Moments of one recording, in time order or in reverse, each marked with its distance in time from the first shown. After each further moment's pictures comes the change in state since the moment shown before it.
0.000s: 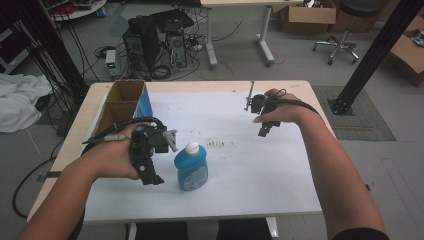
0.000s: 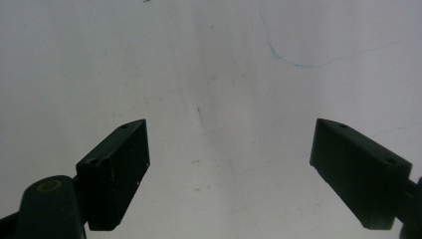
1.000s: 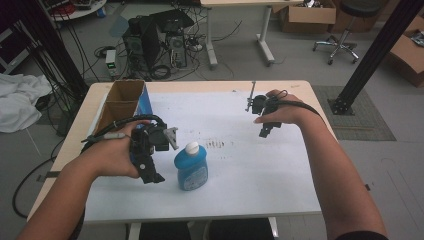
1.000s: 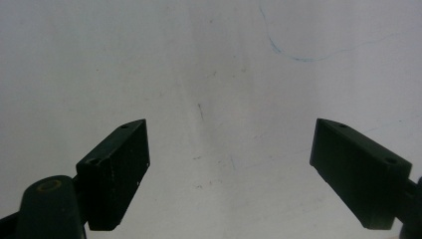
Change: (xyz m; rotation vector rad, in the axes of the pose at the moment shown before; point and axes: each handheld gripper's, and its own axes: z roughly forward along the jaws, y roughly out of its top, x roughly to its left) left arm -0.001 0.003 -0.006 -0.001 0.012 -0.007; right arm 0.003 -0.004 0.000 0.005 -0.013 0.016
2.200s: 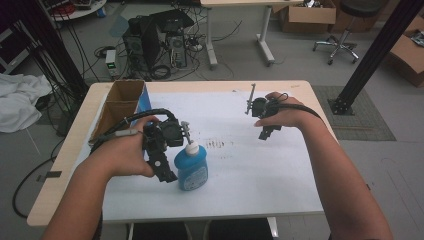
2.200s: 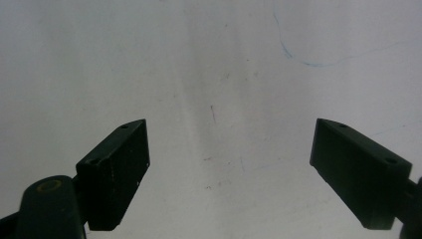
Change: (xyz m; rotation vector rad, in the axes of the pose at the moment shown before) left arm -0.009 0.037 -0.018 0.036 -0.026 -0.119; right arm 0.013 0.000 -0.003 -0.014 -0.014 -0.024
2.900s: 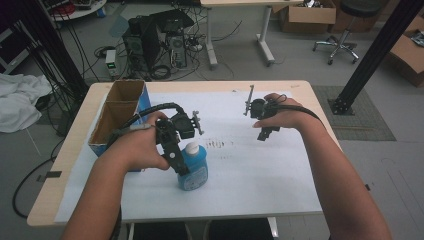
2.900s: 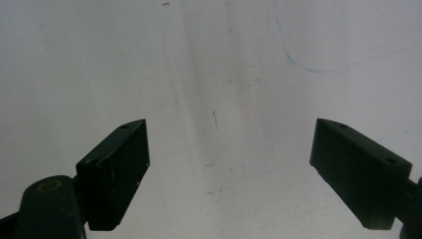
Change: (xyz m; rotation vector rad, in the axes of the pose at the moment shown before) left arm 0.014 0.022 0.010 -0.016 -0.054 -0.109; right arm 0.003 0.003 0.003 -0.003 -0.007 -0.010
